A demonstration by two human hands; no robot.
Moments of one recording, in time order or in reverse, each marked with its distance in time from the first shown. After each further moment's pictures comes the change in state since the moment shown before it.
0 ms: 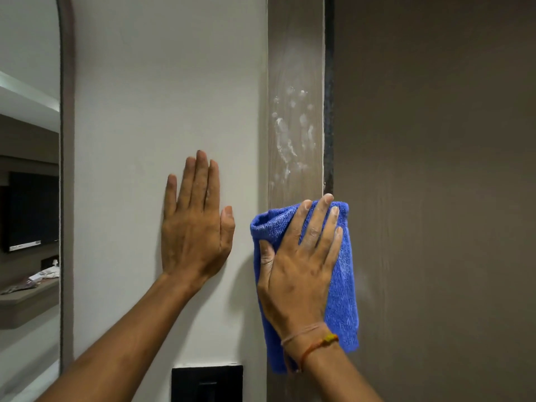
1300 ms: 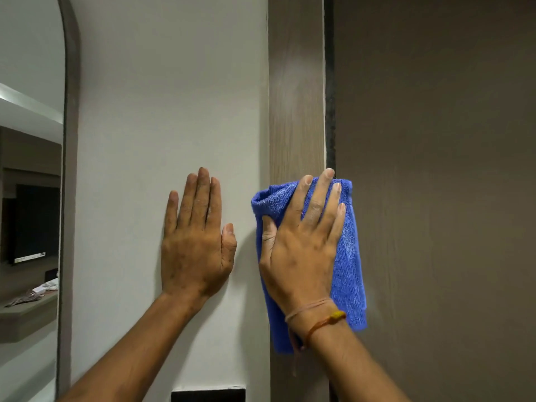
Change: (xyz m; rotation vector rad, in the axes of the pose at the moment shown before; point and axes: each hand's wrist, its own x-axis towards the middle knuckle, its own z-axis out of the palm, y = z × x) left_hand -0.002 0.000 0.002 0.028 0.019 0.013; right_hand 0.045 -0.011 -0.012 0.049 0.012 -0.025
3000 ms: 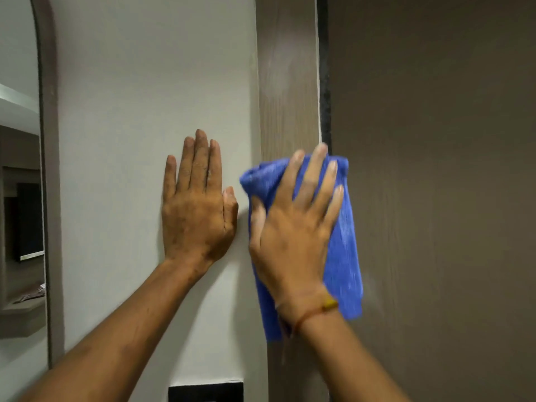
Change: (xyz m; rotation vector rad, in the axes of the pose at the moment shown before) left_hand 0.037 0.009 0.000 -0.045 0.063 0.001; right_hand 0.010 -0.005 0.004 0.029 0.063 0.014
